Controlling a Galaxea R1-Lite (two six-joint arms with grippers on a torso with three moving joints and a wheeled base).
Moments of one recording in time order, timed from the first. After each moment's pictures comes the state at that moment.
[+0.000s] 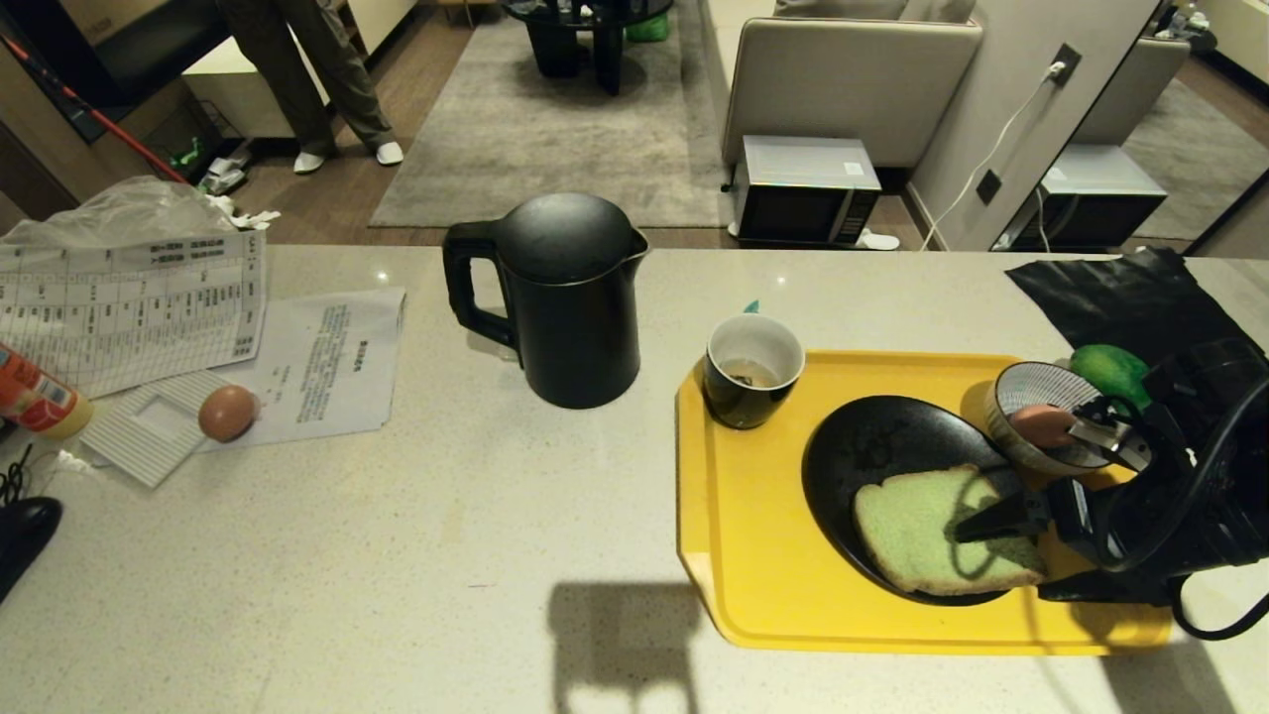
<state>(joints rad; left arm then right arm) 0.00 0.00 0.00 0.01 0.00 0.01 -0.07 1.65 -0.98 0.45 0.47 0.36</state>
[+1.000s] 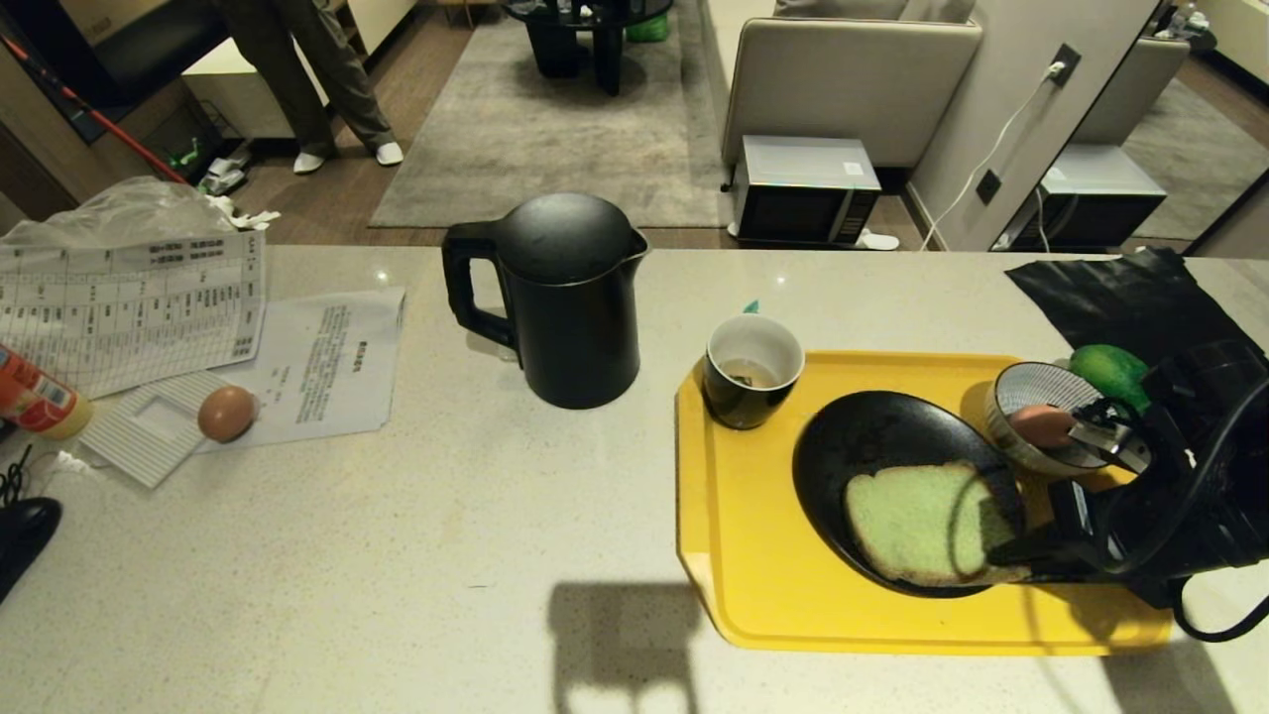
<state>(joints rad) 0.00 0.00 0.00 0.01 0.00 0.01 -0.06 1.65 -0.98 0.45 0.47 0.36</state>
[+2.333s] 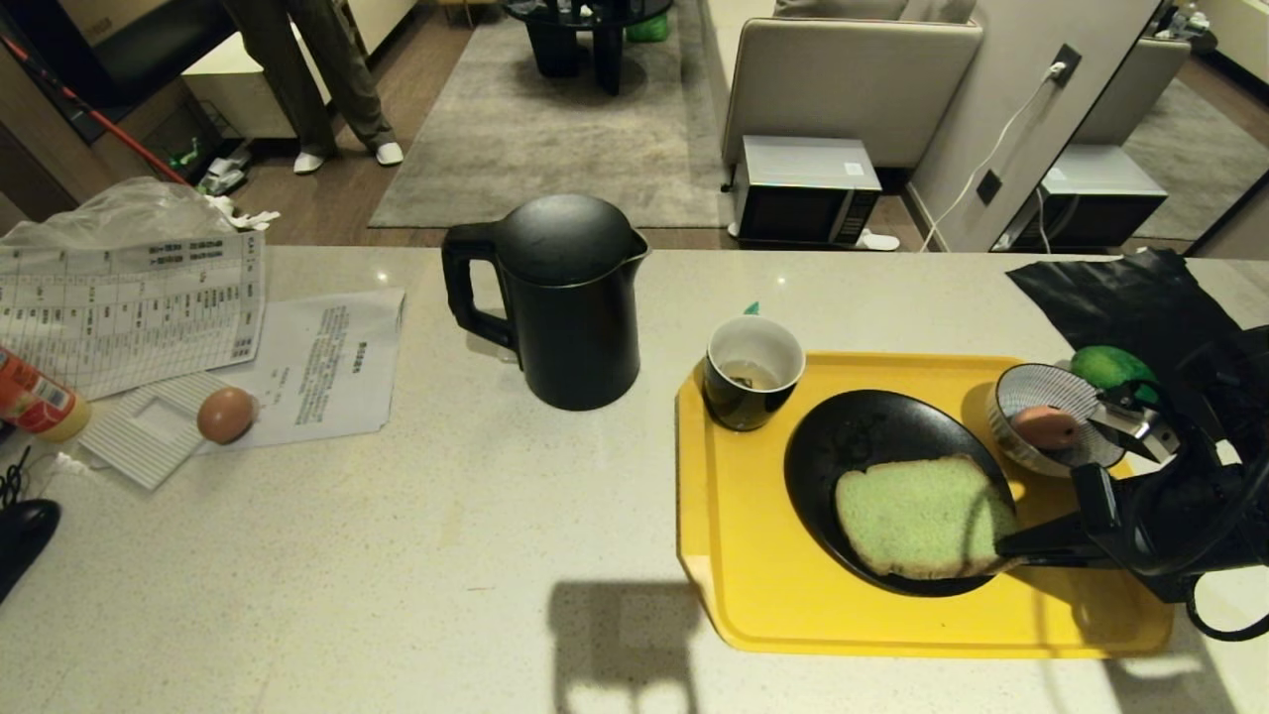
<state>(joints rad) 0.00 0.00 0.00 0.01 0.00 0.01 -0.06 1.57 -0.96 0.46 0.57 0.36</state>
